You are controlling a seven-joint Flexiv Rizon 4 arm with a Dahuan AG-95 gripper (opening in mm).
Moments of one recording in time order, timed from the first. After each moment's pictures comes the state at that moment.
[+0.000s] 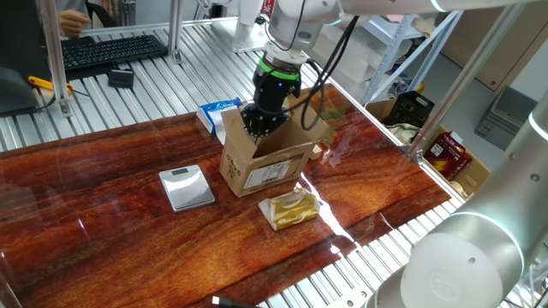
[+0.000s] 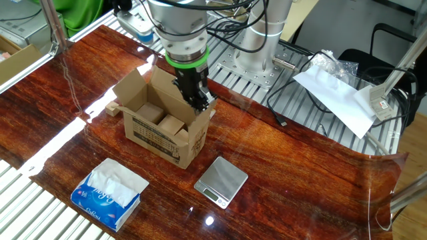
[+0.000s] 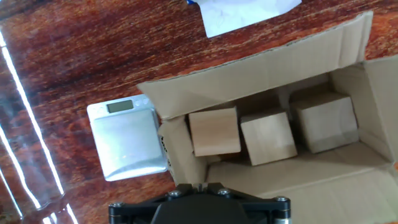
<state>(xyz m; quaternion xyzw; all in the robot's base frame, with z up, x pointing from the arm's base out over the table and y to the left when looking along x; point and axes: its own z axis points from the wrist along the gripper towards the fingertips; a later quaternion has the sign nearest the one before) 0.480 0.020 0.171 -0.14 -0.98 -0.08 0.06</state>
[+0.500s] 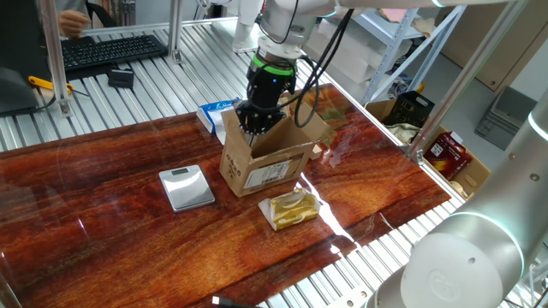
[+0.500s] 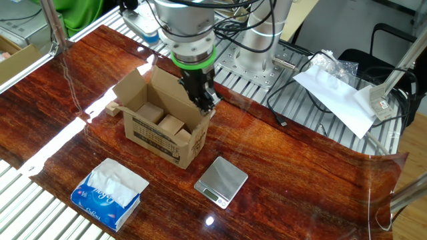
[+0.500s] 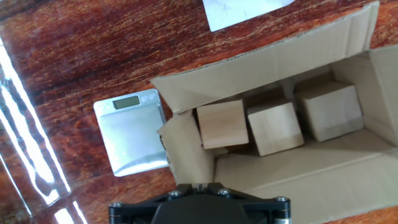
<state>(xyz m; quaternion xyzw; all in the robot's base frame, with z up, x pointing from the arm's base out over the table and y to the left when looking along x) 0.477 0.034 0.176 -0.16 -0.98 -0.07 0.06</state>
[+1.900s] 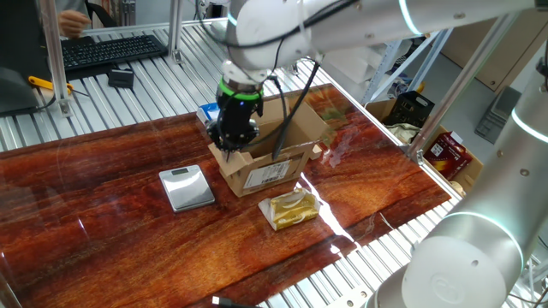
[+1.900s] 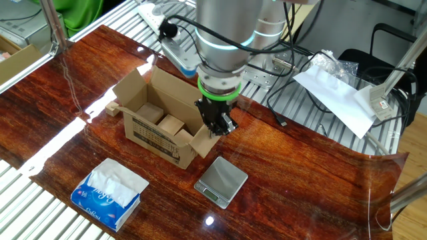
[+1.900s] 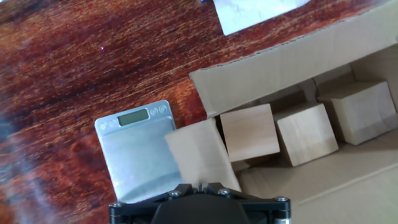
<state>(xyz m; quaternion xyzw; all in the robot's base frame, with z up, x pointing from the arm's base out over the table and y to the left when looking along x) 0.491 0.073 0.125 -0.18 -0.98 -0.01 0.02</state>
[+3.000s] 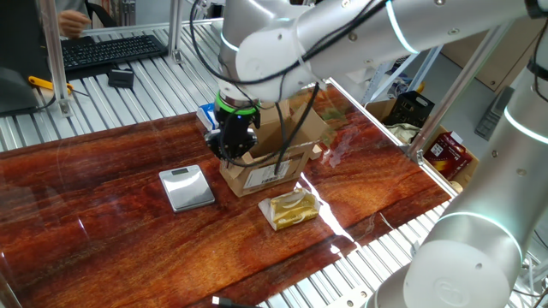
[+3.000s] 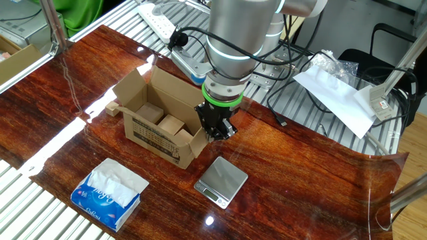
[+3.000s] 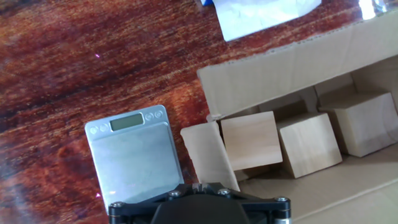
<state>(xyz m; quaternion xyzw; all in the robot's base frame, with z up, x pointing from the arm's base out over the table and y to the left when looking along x) 0.489 0.066 0.101 -0.16 -0.99 0.01 -0.01</state>
